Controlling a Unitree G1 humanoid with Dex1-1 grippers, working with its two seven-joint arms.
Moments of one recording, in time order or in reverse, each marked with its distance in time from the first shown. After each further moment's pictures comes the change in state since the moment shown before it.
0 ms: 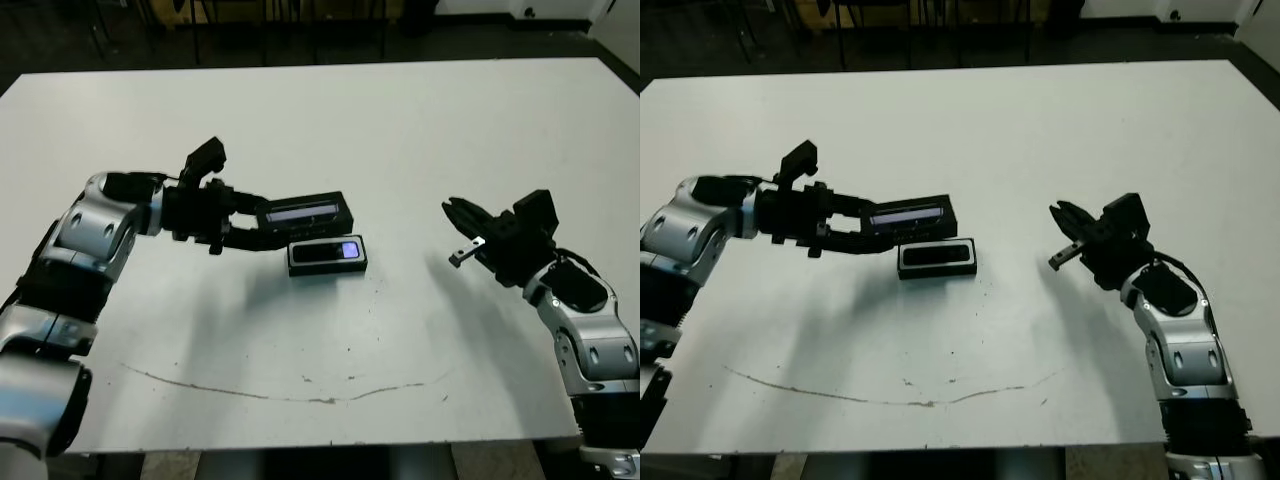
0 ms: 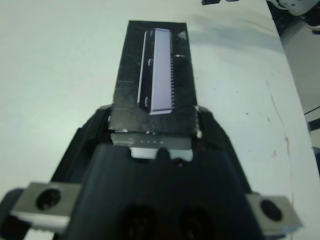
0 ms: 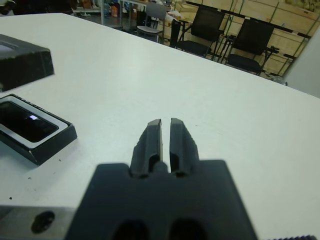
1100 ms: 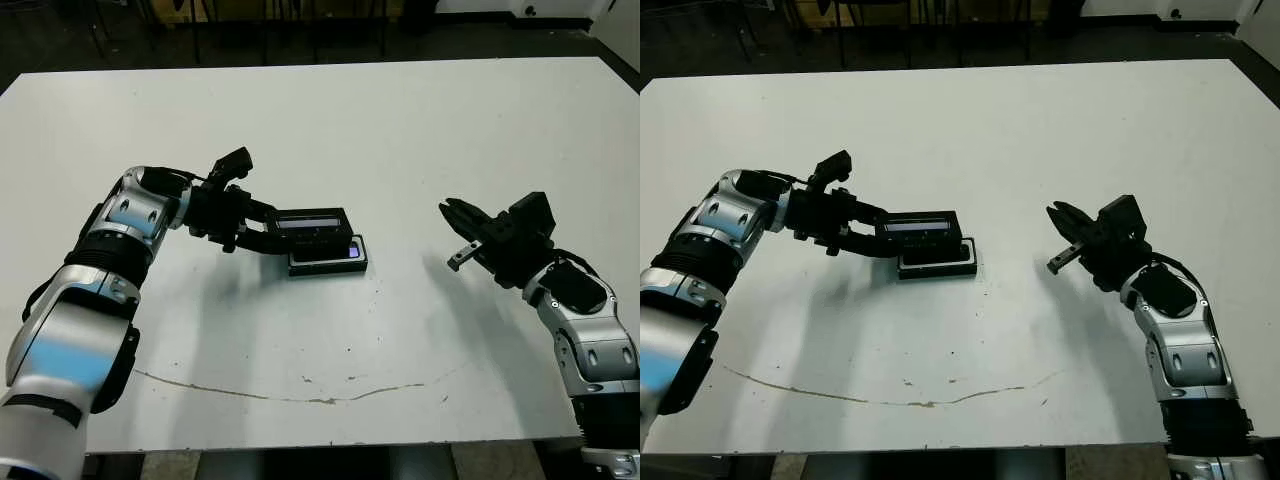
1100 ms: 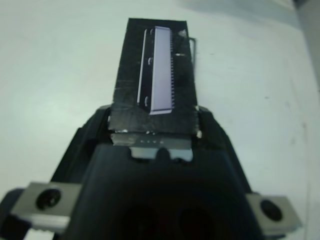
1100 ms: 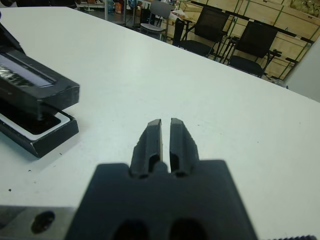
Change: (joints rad) left arm -0.152 -0.106 -0.013 0.354 0.180 -0.138 -0.114; right arm 0.010 -0.014 0.006 -0.017 -0.021 -0.016 0.009
